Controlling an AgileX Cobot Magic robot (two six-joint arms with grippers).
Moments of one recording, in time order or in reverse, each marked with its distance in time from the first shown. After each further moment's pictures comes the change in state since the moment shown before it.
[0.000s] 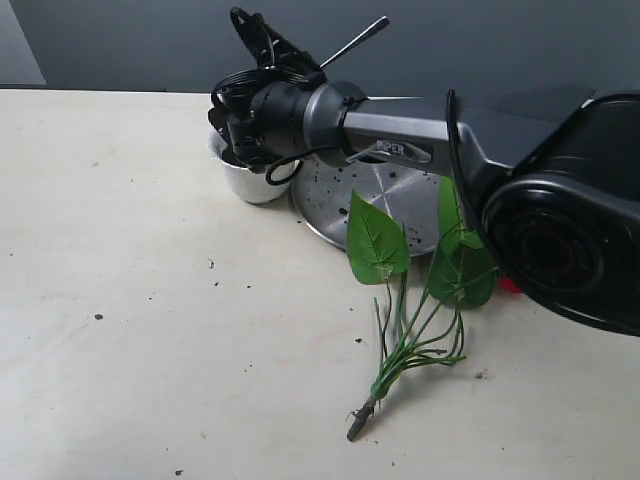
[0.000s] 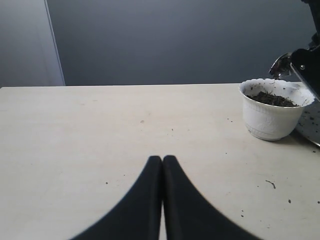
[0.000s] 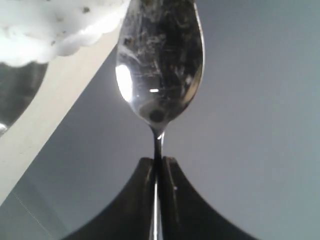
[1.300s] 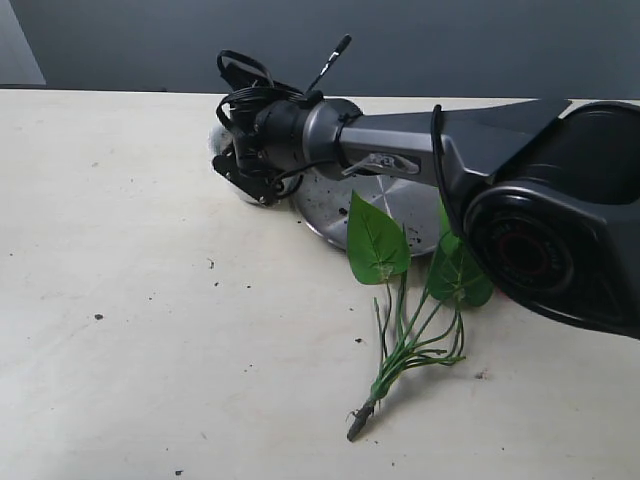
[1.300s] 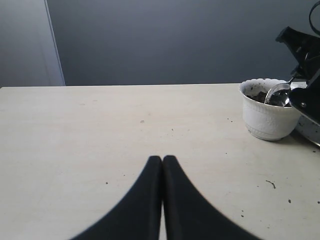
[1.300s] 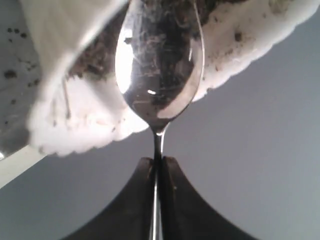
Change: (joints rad) left arm 0.000 0.000 0.000 0.000 0.000 0.000; right arm -0.014 0.048 0.000 0.109 -0.131 -0.315
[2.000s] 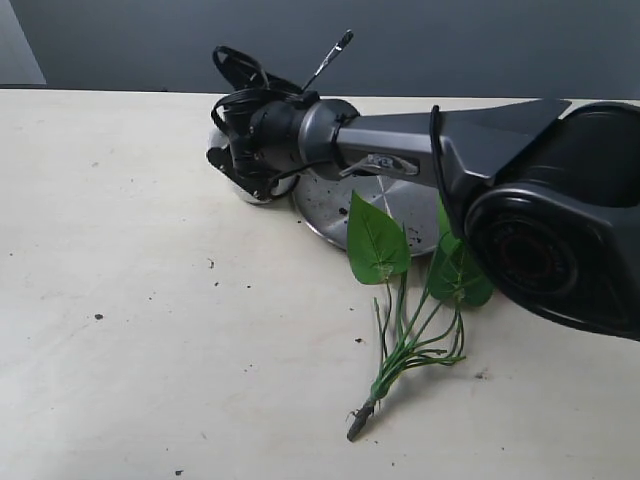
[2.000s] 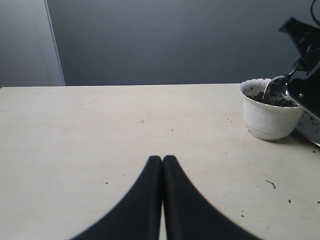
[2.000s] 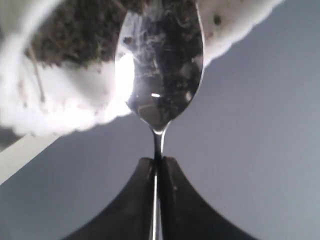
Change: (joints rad) left arm 0.000 0.000 0.000 0.000 0.000 0.000; right arm 0.009 -0.014 -0.002 -0.045 0.031 0.093
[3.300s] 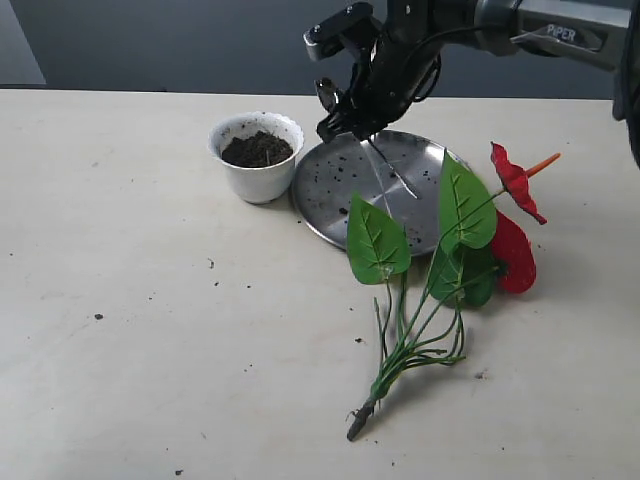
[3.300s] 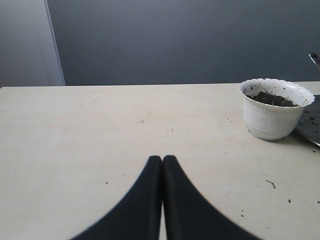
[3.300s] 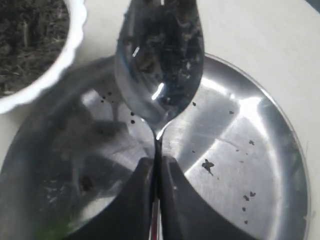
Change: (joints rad) left arm 0.000 0.000 0.000 0.000 0.000 0.000; right arm -0.356 -0.141 0.000 1.302 0.046 0.469
